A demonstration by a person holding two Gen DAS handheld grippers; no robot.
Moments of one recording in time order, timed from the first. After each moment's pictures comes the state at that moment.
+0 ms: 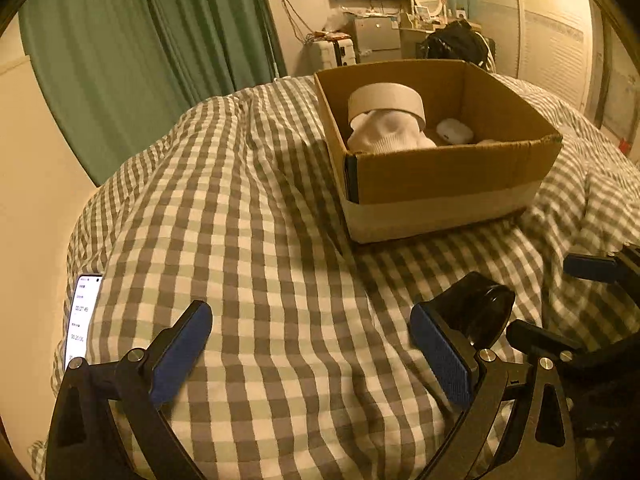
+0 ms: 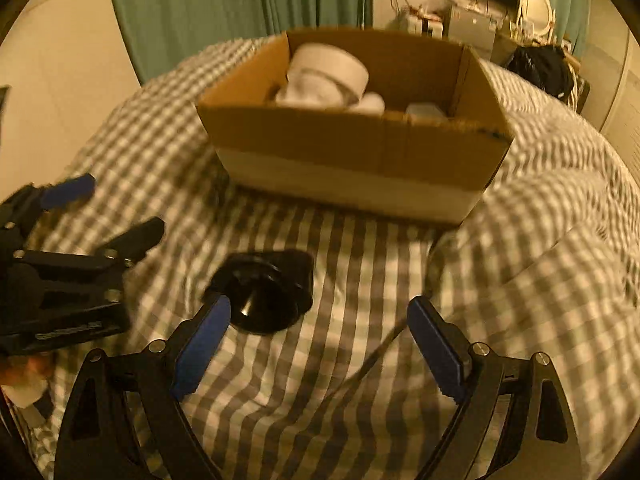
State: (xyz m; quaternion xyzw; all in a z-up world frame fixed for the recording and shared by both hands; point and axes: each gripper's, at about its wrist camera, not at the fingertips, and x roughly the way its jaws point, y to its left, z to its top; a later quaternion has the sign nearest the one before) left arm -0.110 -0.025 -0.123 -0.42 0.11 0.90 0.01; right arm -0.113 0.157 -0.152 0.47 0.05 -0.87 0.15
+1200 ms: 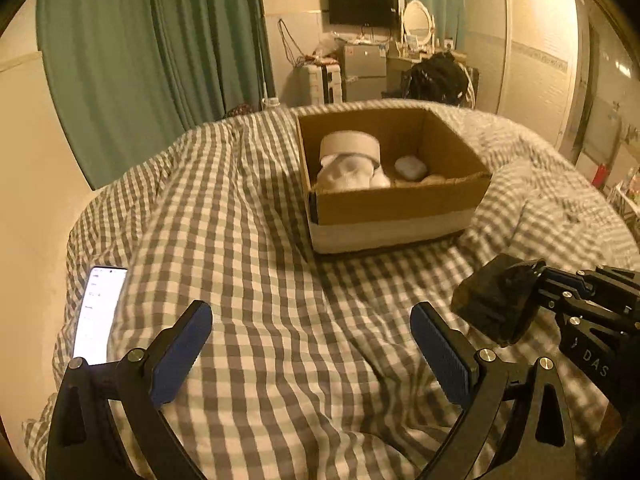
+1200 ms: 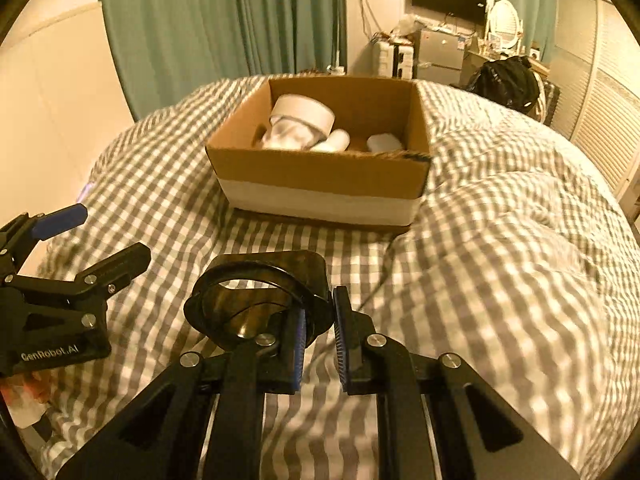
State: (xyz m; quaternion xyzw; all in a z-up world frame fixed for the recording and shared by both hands) left arm -0.051 -0.019 -0.065 -0.38 0.06 0.92 0.04; right arm -0.053 0.180 -0.098 0.42 0.02 -0.90 0.11
